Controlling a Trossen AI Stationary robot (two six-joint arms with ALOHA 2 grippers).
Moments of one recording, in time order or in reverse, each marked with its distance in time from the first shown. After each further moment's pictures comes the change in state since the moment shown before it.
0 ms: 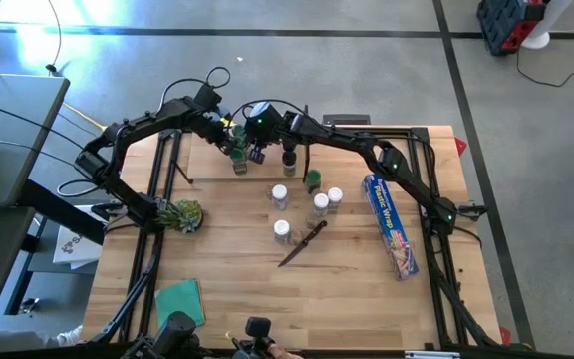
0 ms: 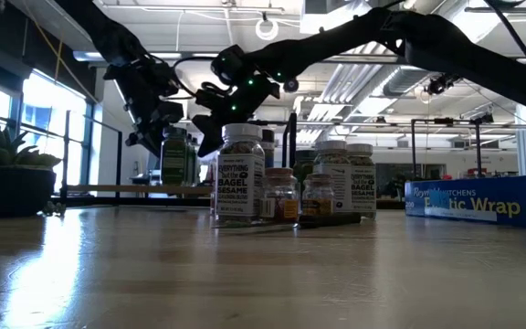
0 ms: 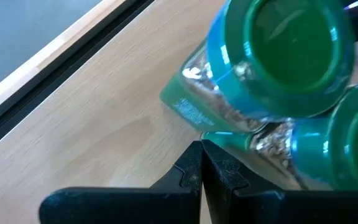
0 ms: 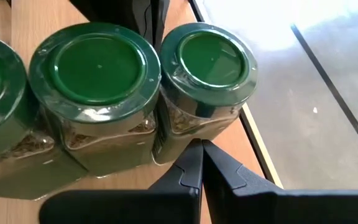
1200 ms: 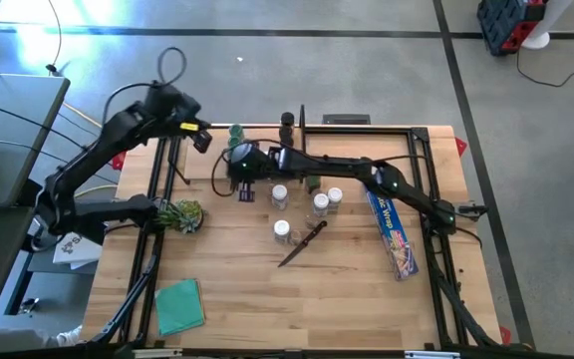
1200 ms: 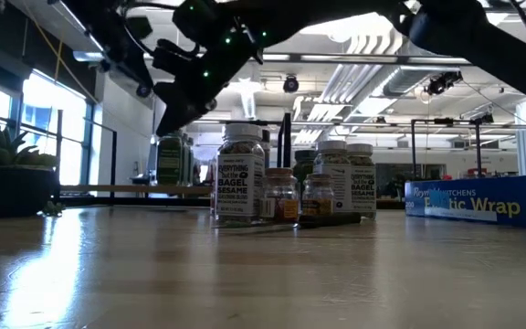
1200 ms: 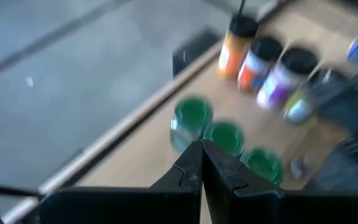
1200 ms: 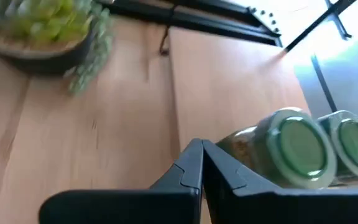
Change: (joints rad) left arm -0.076 -0.534 0.000 -0.080 -0.171 -0.033; right arm 0.247 -0.017 0.023 -0.038 0.097 -0.037
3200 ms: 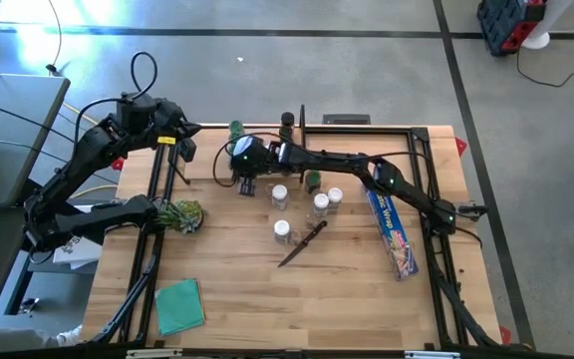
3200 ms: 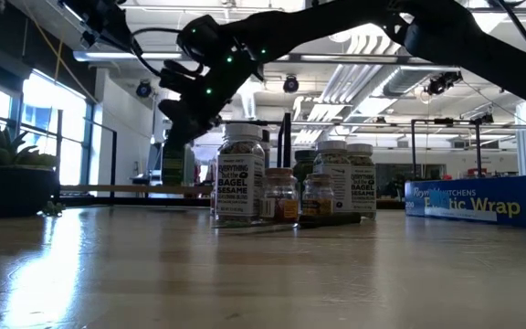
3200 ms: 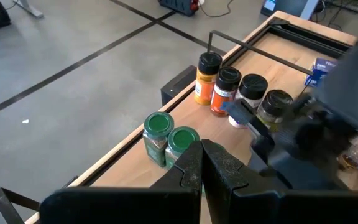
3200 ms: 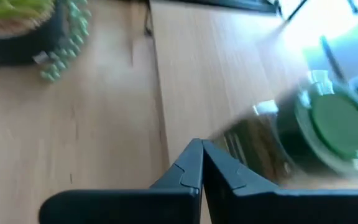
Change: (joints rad) left arm -0.072 -0.197 0.000 -0.034 -0.010 -0.023; right arm -0.052 0.037 0.001 -0.004 -0.033 0.038
